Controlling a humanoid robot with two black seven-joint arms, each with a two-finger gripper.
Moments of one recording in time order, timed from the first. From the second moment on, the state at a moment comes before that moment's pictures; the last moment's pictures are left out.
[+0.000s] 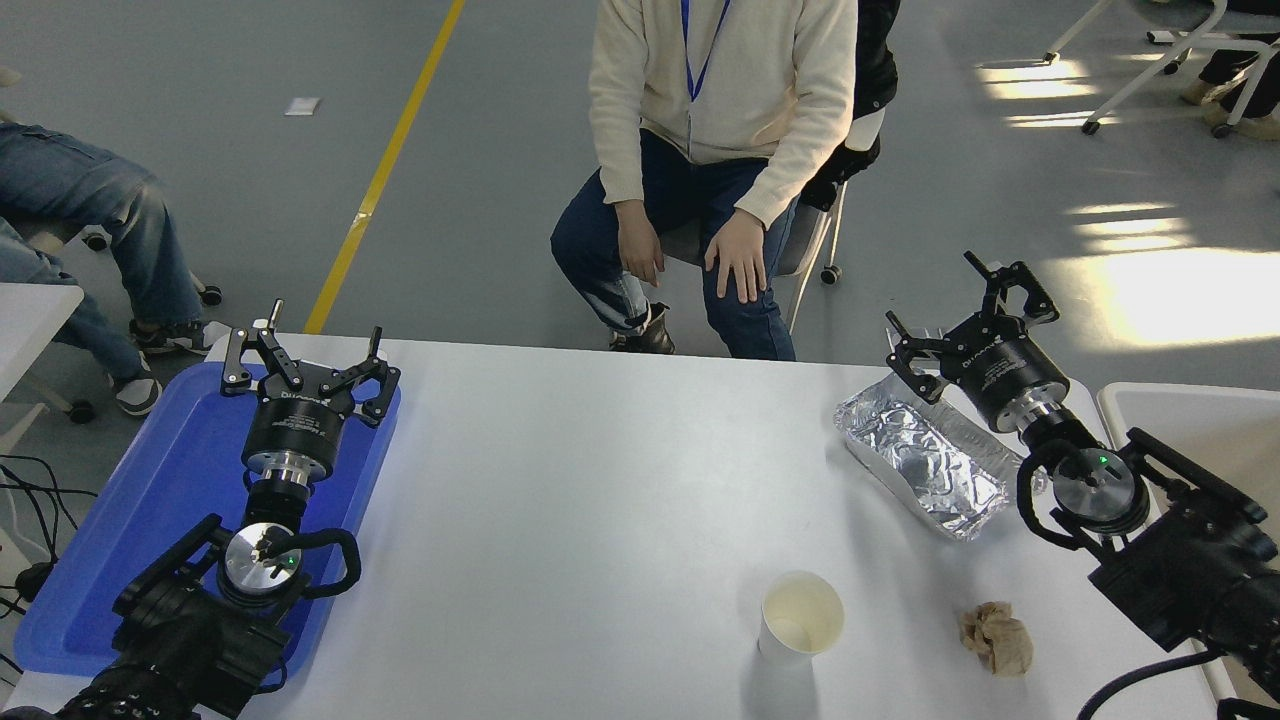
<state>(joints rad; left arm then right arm) -0.50 0.13 -1.12 -0.54 -0.09 -0.62 -0.35 0.64 -0.32 0.70 0.63 0.23 0.45 0.17</state>
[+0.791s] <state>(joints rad) -0.50 0.14 -1.12 -0.54 -0.09 -0.62 -0.35 0.64 -0.31 0.70 0.64 0.23 0.45 0.17</state>
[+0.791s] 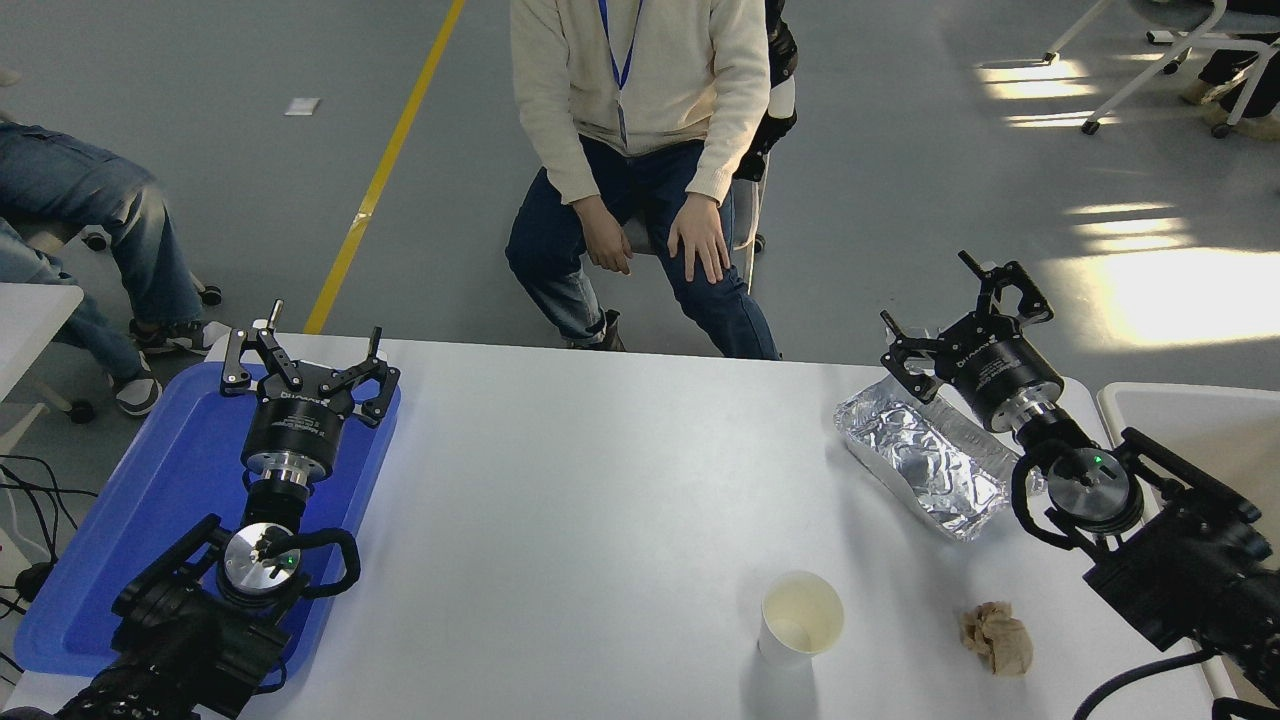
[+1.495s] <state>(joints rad) -0.51 0.13 -1.12 -0.54 -0.09 -0.62 -0.35 0.67 -0.33 0.69 0.65 0.16 0.44 0.17</state>
